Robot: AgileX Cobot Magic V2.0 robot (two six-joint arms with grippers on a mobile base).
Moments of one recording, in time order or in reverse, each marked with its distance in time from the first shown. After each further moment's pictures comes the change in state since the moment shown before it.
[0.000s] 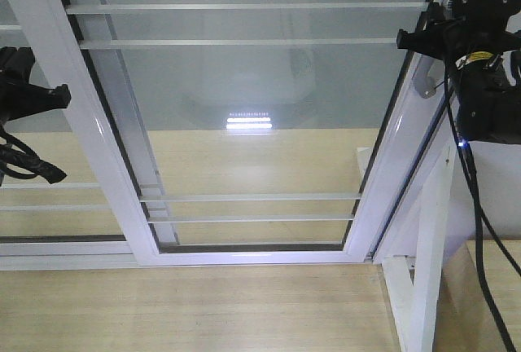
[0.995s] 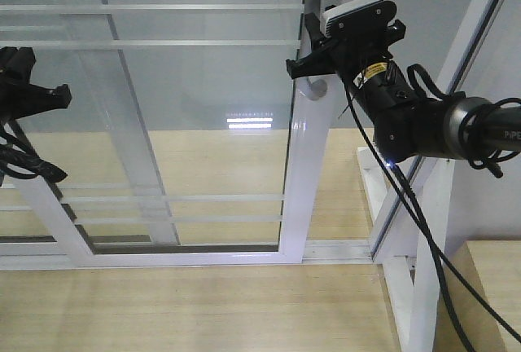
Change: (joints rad) left arm 0.000 0.000 0.000 0.000 0.001 0.000; right arm 0.282 0.009 -0.011 -0.129 -0.025 -0.019
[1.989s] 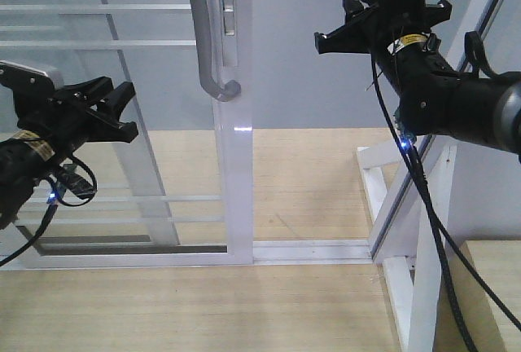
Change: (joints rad) left arm -0.003 0.364 -0.073 0.554 -0.294 -0.419; right arm -0.004 -0.179 0.006 0.295 0.233 -0.268
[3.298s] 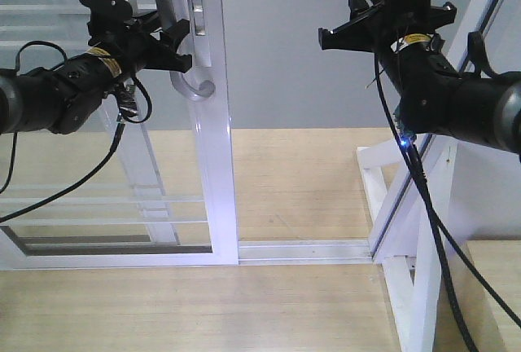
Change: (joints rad) left arm -0.113 0.240 -0.567 0.020 0.285 0.000; right arm 0.000 0.000 0.000 0.053 -0.008 0.000
